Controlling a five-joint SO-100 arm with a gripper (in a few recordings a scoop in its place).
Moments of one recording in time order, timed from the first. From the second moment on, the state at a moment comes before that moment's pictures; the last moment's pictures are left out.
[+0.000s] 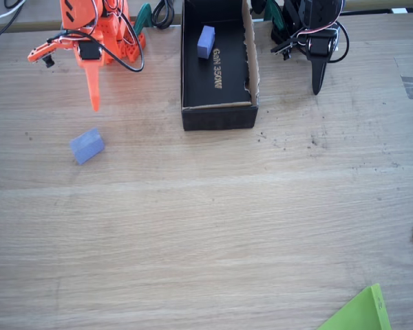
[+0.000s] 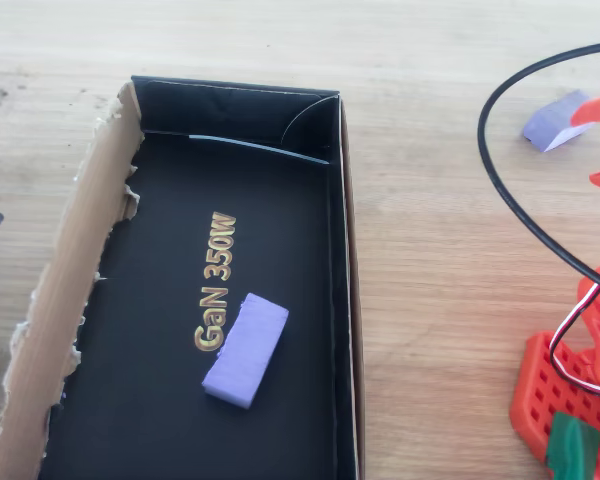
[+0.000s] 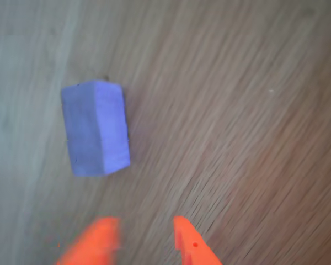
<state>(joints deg) 97.0 173.6 163.1 70.9 33.7</state>
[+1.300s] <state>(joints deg) 91.5 149.9 143.9 70.4 30.6</state>
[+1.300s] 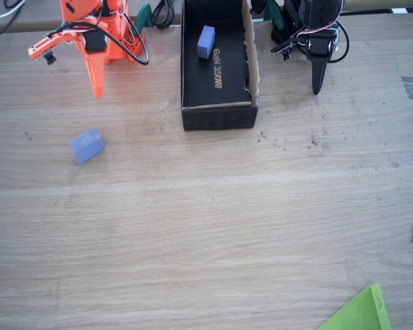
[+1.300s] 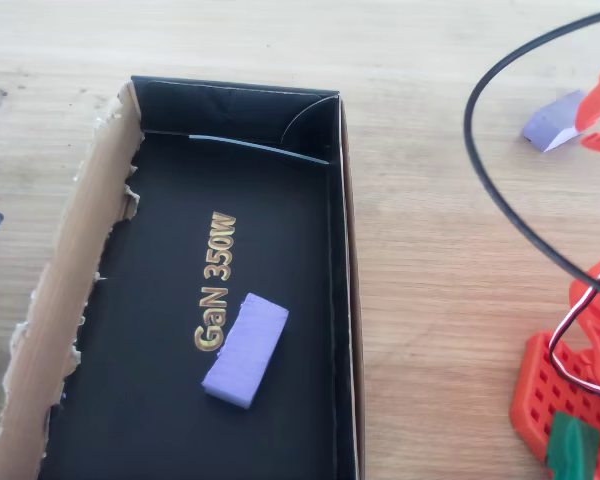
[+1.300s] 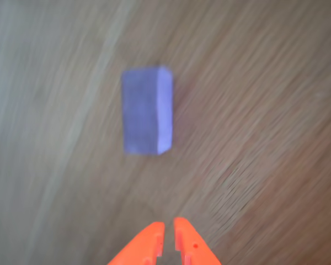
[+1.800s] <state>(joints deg) 97.3 122.9 129.2 66.3 17.8</state>
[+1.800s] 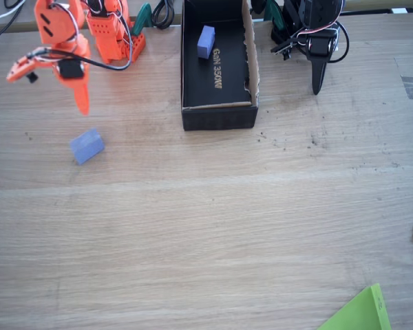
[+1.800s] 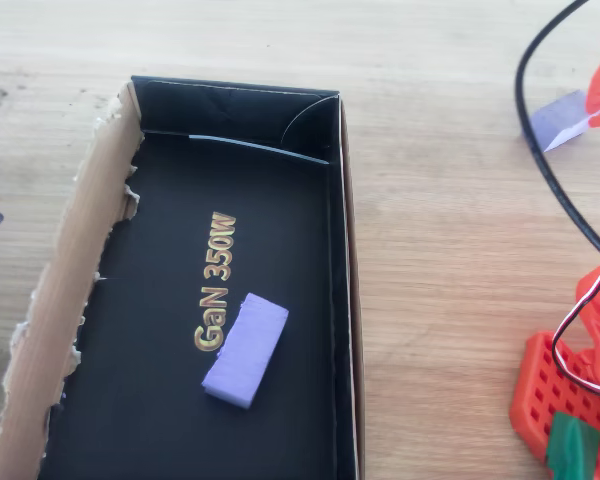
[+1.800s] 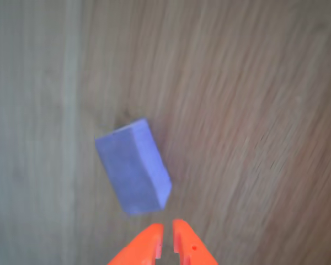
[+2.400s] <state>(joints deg) 104.9 104.2 111.9 72.7 10.5</state>
